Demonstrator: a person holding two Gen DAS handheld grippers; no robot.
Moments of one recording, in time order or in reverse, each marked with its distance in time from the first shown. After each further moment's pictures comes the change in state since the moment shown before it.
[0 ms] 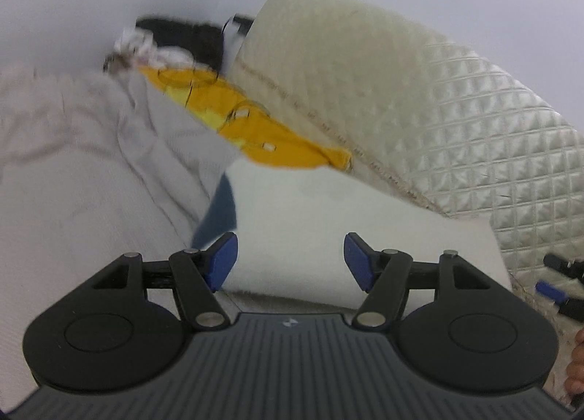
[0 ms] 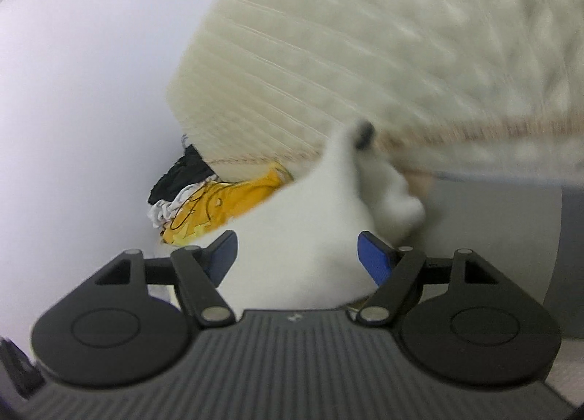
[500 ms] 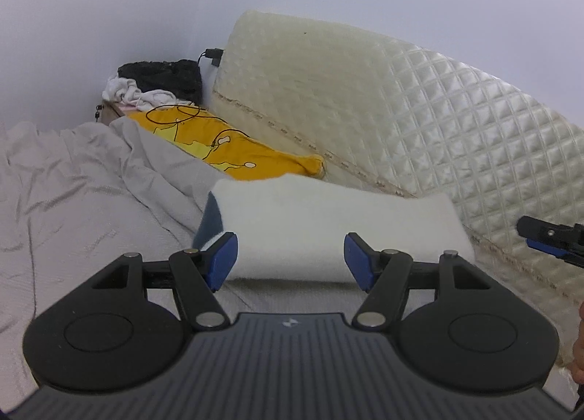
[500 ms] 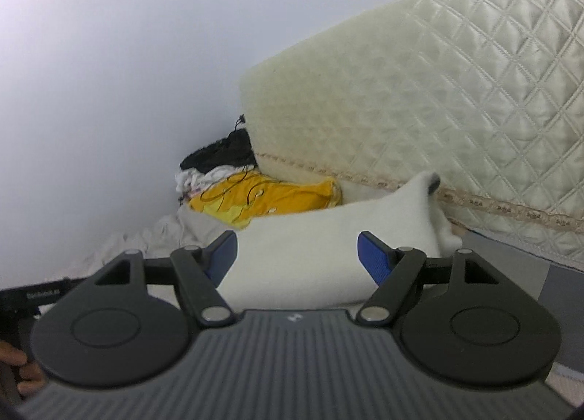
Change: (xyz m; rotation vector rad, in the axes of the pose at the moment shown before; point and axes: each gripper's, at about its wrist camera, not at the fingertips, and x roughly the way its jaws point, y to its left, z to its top) left arm -0.100 -0.056 -0.016 0.162 -0.037 0.002; right arm -0.063 0.094 -0.031 -0.340 -0.039 0.034
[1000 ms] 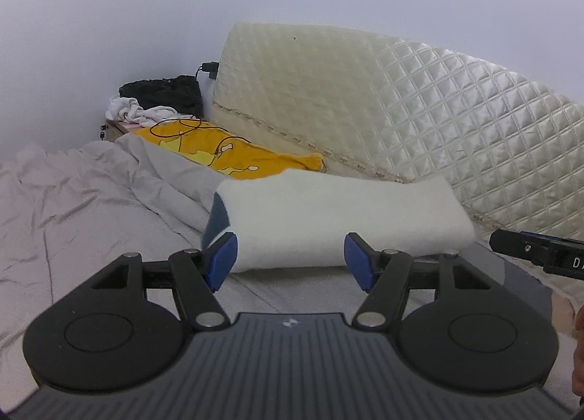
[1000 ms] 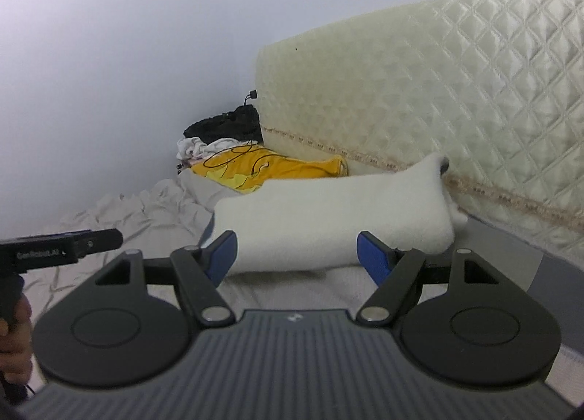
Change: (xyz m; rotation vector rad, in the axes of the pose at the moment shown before) left arm -0.028 -0.015 -0.030 0.086 -0.030 0.037; right arm -0.015 0.038 -0.040 -0.114 0.038 -0.028
